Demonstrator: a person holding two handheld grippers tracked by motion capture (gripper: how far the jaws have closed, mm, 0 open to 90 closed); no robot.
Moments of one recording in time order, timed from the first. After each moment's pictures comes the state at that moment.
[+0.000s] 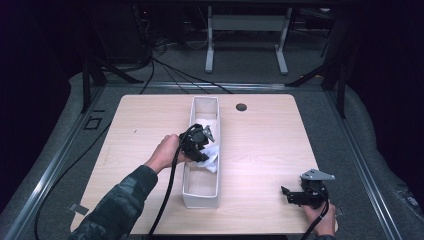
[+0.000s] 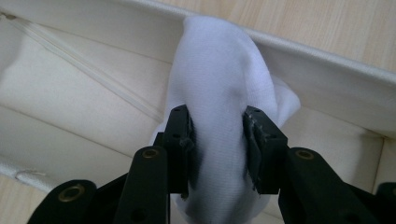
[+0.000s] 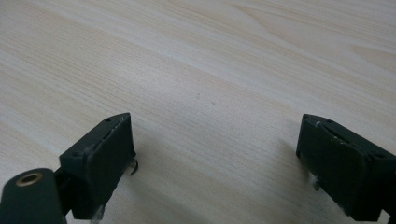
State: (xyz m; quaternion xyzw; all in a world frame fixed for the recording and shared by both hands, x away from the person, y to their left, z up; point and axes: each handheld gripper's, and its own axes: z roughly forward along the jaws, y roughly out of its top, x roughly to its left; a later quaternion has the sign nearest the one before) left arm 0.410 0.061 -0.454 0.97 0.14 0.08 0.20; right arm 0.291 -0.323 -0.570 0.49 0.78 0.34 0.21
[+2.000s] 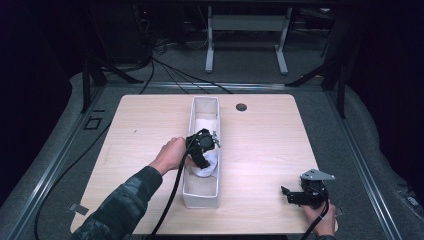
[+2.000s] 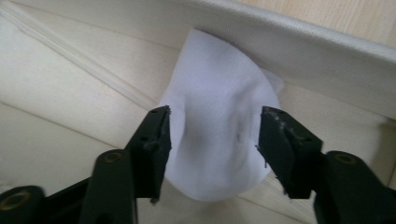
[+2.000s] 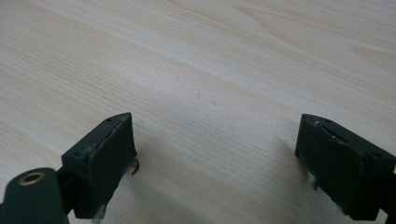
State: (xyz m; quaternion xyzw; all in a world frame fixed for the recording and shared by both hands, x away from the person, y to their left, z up) left arm 0.408 0.041 -0.465 0.98 0.13 0.08 0.13; right arm 0.290 -0.323 -0.570 0.49 0.78 0.34 0.21
